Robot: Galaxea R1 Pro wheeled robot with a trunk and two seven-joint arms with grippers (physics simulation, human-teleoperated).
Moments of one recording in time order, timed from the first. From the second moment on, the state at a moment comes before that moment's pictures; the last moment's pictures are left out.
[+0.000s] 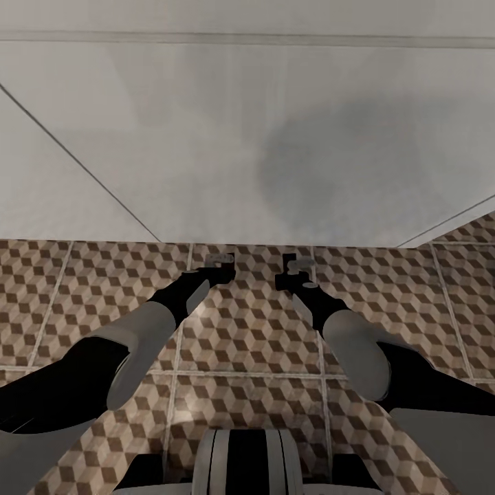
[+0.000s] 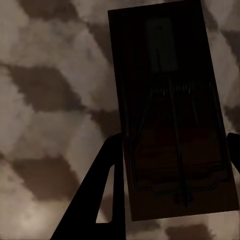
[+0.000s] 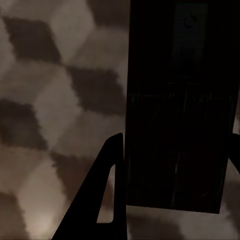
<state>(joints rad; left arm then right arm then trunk) -1.27 -0.17 -0.22 -0.22 0.25 0.21 0.03 -1.25 0.17 -0.29 -0.13 0.38 -0.01 -0.02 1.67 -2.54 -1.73</state>
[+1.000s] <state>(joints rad) -1.27 -0.17 -0.22 -0.22 0.25 0.21 0.03 -1.25 0.17 -0.29 -0.13 0.38 -0.01 -0.02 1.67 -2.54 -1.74</state>
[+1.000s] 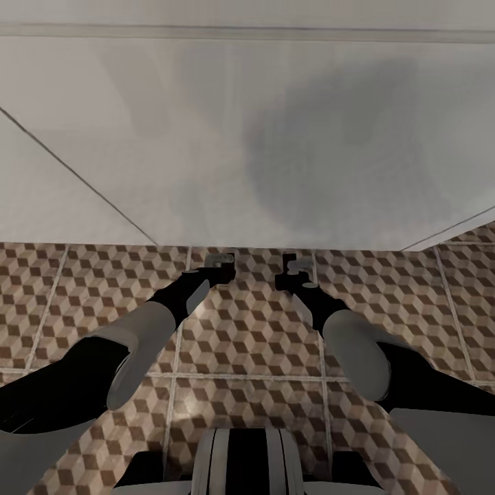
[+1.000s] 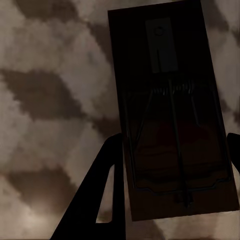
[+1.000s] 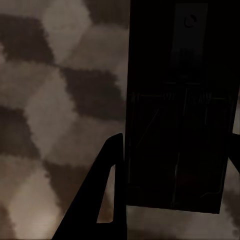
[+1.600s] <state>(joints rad) -1.27 -0.17 -0.22 -0.22 0.25 0.21 0.03 -1.25 0.17 -0.29 -0.13 0.38 -0.01 -0.02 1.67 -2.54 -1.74</state>
